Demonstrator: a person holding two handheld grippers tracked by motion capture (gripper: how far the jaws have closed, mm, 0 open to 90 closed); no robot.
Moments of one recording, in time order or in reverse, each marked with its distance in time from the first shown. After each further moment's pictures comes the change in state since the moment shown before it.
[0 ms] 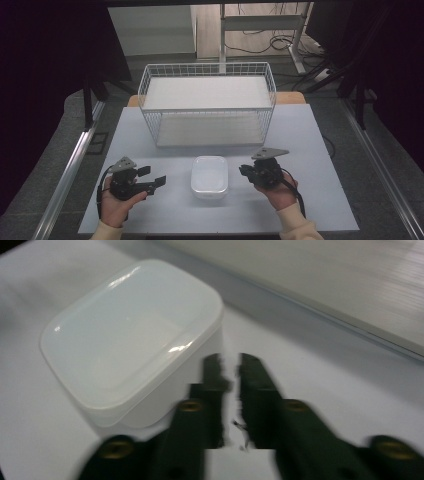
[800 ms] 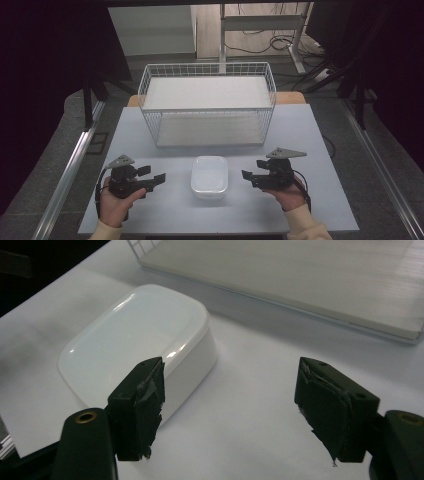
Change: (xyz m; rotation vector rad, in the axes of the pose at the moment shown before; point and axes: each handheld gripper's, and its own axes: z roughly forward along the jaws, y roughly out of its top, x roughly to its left) left arm -0.001 0.007 -0.003 0.013 -0.018 -0.071; right arm -0.014 -0.010 -0.017 -0.070 0.029 0.117
